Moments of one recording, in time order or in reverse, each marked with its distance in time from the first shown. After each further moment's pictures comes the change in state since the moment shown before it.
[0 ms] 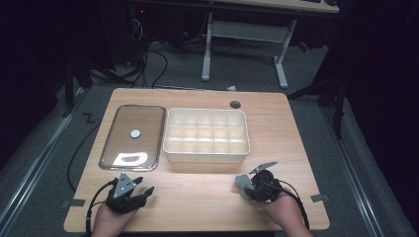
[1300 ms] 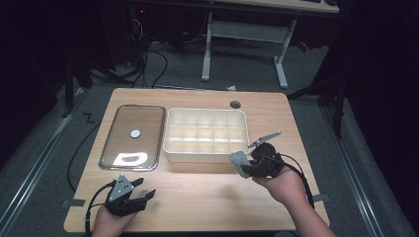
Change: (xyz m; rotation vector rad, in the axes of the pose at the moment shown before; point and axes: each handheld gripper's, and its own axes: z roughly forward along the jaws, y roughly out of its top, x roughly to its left) left arm -0.001 -0.003 -0.008 -0.053 -0.062 -0.014; right arm 0.002 0.069 -0.071 -0.071 0.036 -0.032
